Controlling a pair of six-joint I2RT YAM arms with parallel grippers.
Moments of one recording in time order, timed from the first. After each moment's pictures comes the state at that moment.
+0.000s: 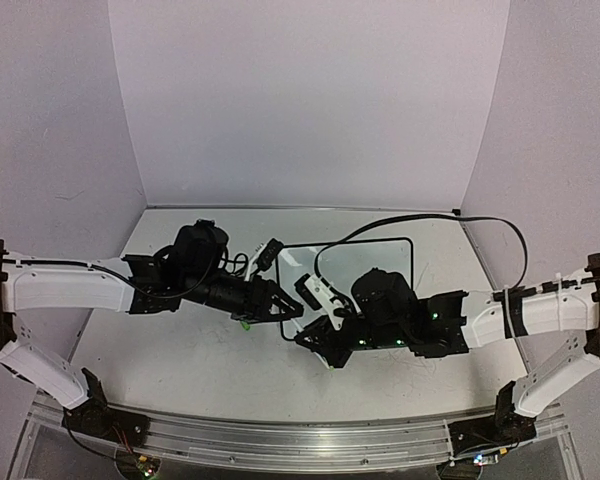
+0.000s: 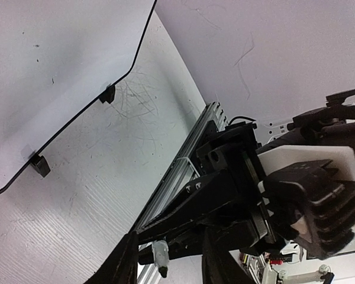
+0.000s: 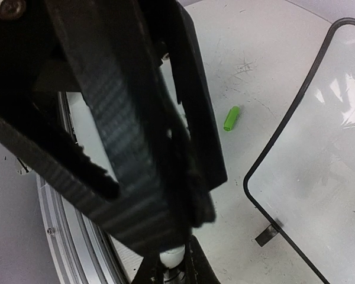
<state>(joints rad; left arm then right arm) -0.97 1.41 0.89 0.05 0.56 -0.78 1.18 1.46 0.86 0.04 -0.04 0.22</state>
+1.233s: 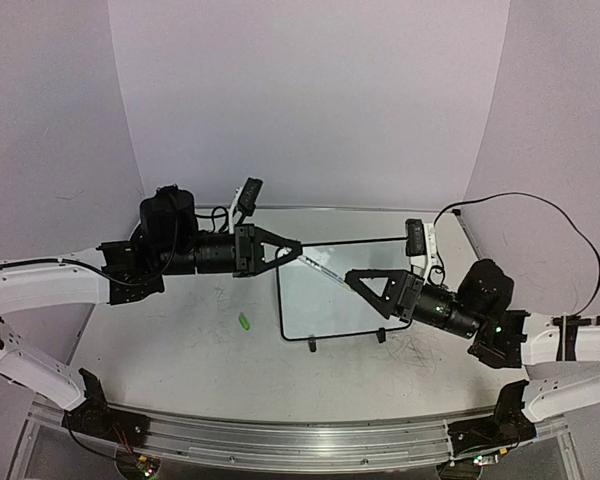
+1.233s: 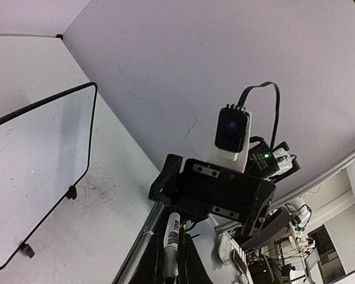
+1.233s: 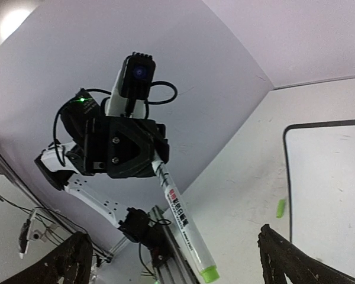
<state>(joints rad) -0.97 1.29 0.96 0.23 0.42 -0.82 0.99 1.03 0.48 0.66 -0.18 0.77</state>
